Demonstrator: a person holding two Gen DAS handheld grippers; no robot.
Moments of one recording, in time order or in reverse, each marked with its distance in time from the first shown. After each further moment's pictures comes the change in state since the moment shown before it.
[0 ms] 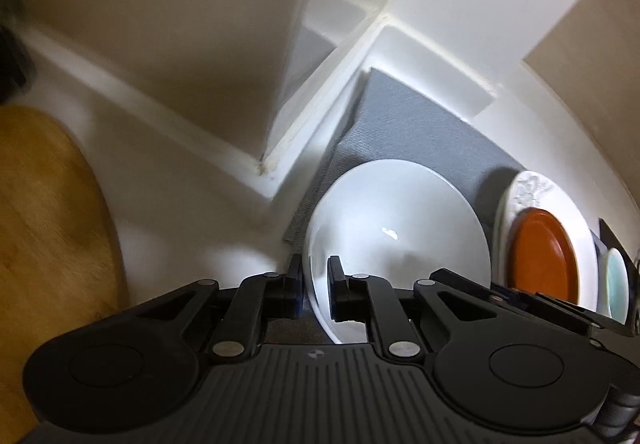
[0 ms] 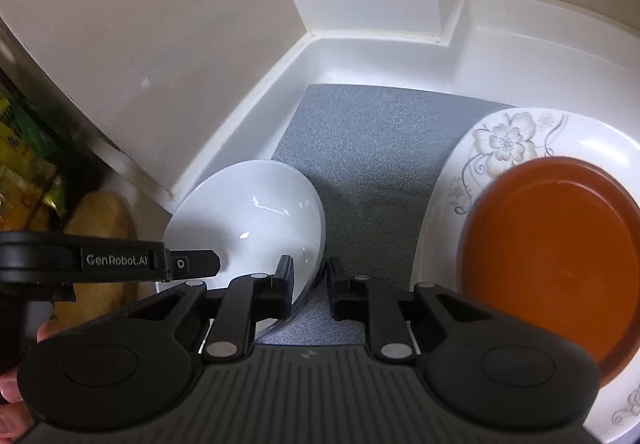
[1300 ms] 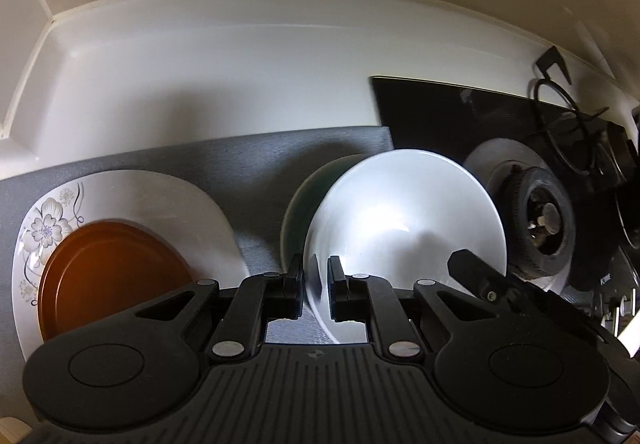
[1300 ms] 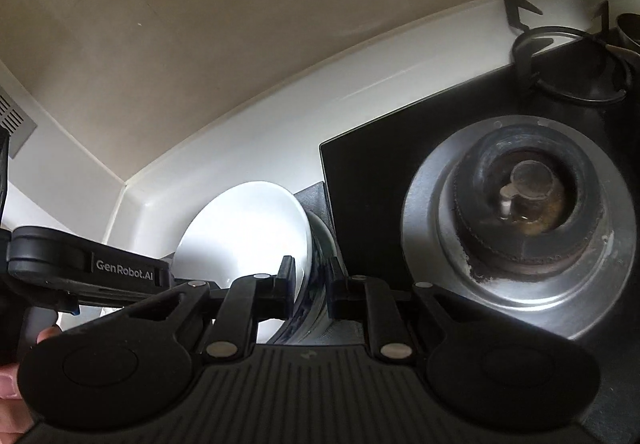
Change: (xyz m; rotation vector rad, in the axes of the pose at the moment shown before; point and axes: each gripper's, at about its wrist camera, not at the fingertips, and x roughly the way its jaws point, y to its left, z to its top) left arm 0.063 -0.381 -0.039 0.547 0.237 -0.098; right arm -0.203 -0.307 -0.059 0.507 -0.360 -0.276
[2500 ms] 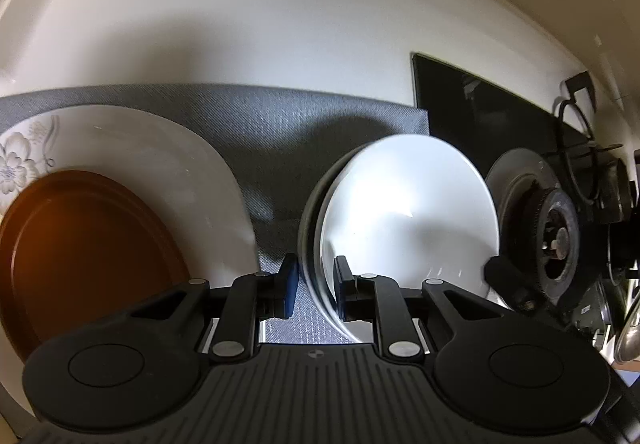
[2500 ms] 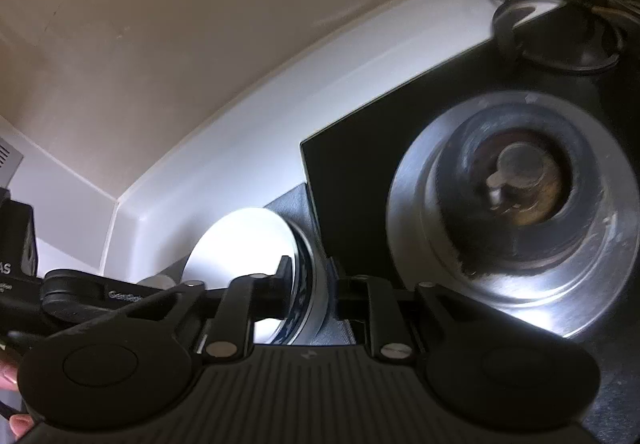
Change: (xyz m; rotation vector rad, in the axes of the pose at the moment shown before) left arm 0.051 0.021 0.010 -0.162 0.128 -0.080; right arm 0.011 -0.014 0.010 0.125 0.067 0.021
